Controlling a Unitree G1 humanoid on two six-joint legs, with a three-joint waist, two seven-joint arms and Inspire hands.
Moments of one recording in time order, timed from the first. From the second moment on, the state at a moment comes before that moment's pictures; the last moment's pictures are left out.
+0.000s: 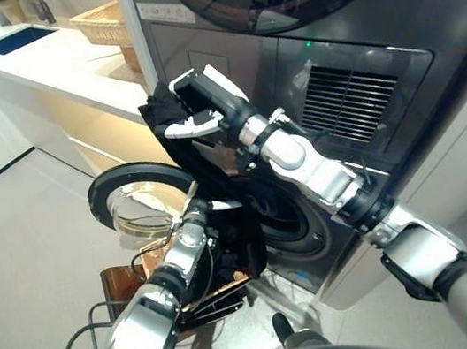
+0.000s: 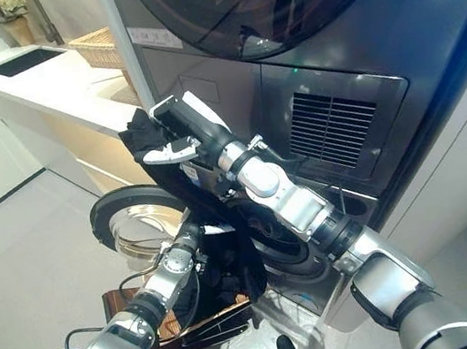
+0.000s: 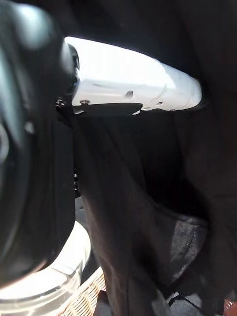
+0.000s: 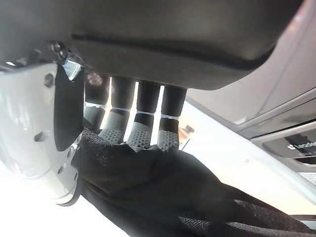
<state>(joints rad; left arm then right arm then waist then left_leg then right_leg) -0.57 0.12 -0.46 0.95 -0.07 -0.01 0.17 -0.78 -0.37 0.60 0.18 0.24 0.00 -0.06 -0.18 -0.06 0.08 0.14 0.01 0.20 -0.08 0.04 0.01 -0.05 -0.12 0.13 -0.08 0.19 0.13</state>
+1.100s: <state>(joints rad) -0.59 0.22 -0.43 0.95 -0.03 -0.01 0.16 -0.56 -0.49 0.50 -0.09 0.35 0.00 0.05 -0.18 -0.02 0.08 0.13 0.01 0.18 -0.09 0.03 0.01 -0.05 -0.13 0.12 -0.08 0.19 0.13</state>
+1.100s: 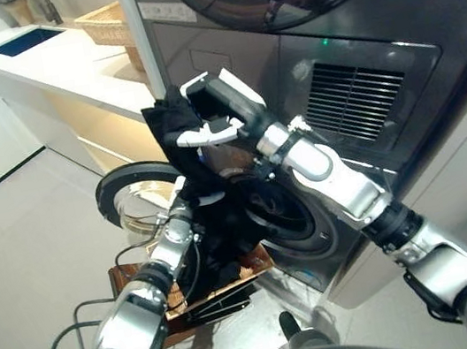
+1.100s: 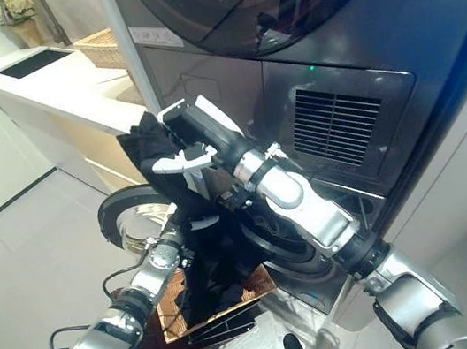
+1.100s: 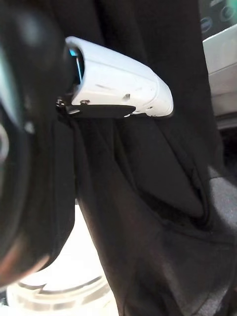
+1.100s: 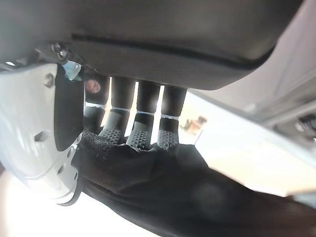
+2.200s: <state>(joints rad) -0.61 0.51 -0.39 0.96 0.13 -0.05 0.09 0.05 -0.62 0.07 -0.01 0.15 -0.04 0.15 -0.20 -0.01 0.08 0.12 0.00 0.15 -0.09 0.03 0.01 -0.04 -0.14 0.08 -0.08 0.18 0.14</state>
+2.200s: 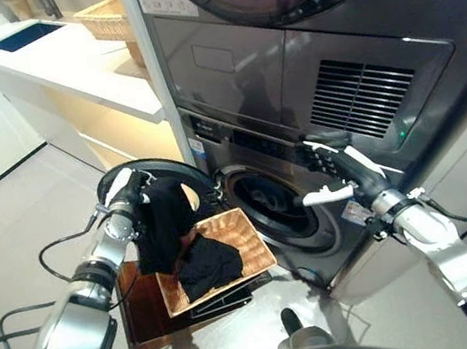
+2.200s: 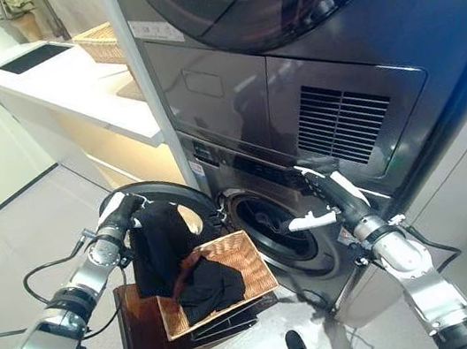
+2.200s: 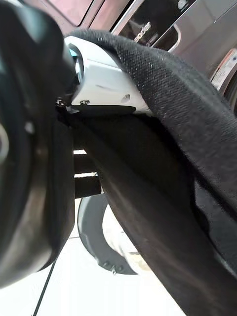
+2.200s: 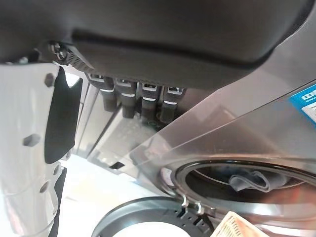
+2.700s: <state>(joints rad) -0.62 0.53 -0.39 0.94 0.12 -0.05 0.09 -0.05 -0.60 0.16 0.12 0.09 -0.04 0.15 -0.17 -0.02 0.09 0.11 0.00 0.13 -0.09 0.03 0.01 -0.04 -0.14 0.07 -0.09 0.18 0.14</state>
